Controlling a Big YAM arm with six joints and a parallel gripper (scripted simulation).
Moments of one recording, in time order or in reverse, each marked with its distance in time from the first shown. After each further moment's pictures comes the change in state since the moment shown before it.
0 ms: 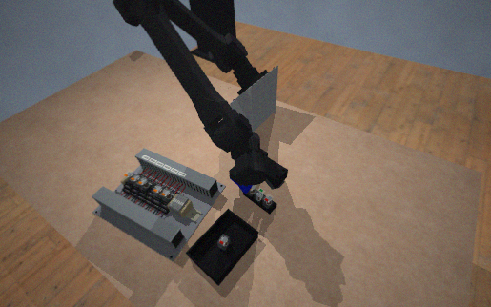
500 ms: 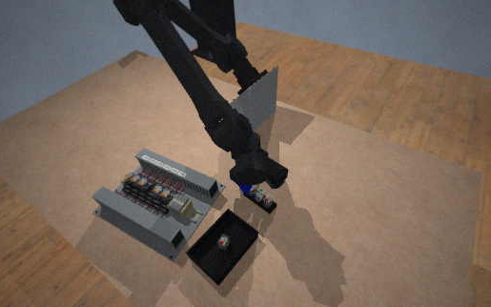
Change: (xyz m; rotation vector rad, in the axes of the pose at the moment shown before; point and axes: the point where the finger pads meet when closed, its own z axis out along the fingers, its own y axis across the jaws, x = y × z) arm -0.001 0.000 -0.001 0.002 0.000 -0.002
